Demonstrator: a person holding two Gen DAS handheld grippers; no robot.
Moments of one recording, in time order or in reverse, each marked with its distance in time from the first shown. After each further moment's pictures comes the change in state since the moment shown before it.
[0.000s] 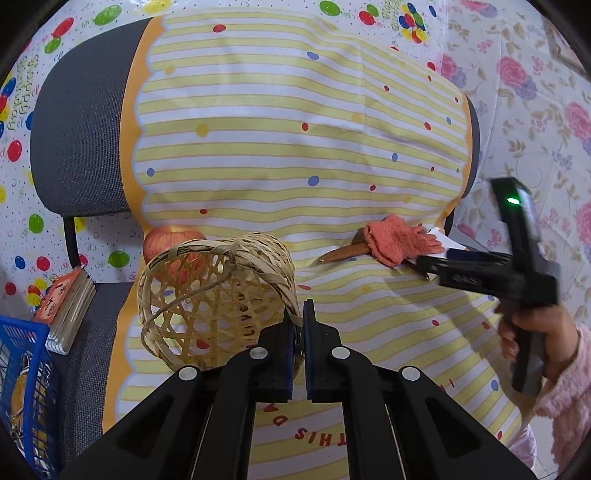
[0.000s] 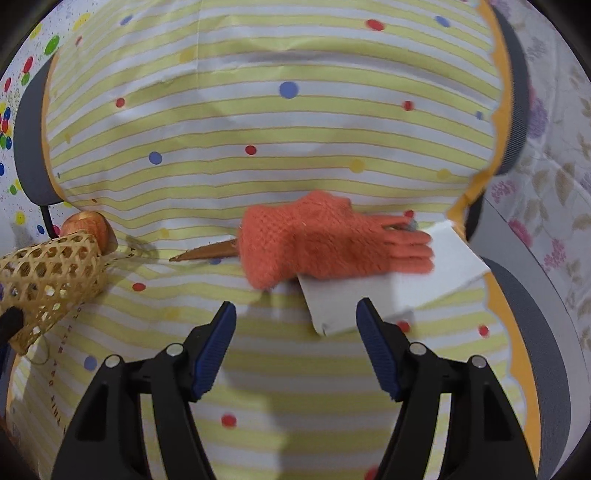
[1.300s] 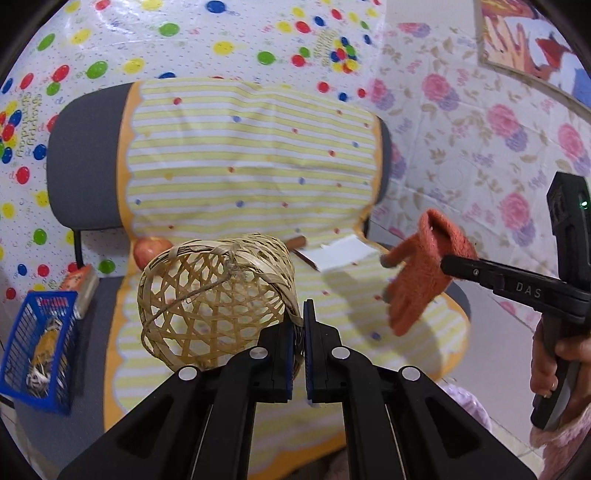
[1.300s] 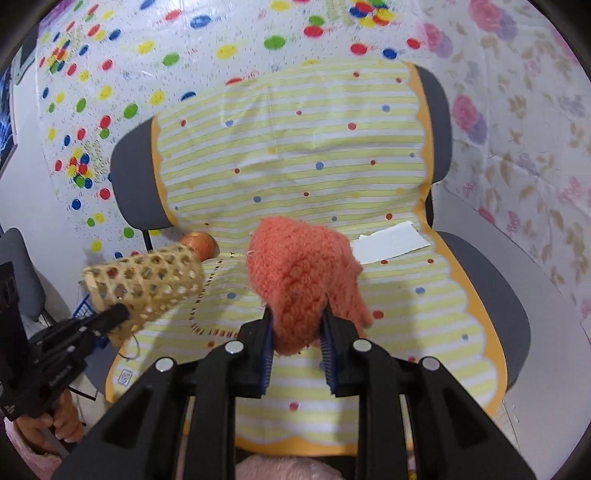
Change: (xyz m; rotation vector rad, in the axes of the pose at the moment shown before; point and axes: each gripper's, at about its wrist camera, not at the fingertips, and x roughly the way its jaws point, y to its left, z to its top) left arm -0.145 -0.072 -0.041 0.066 -0.065 -0.151; right arm -0.241 0.010 -0.100 0.106 -0.178 0.135
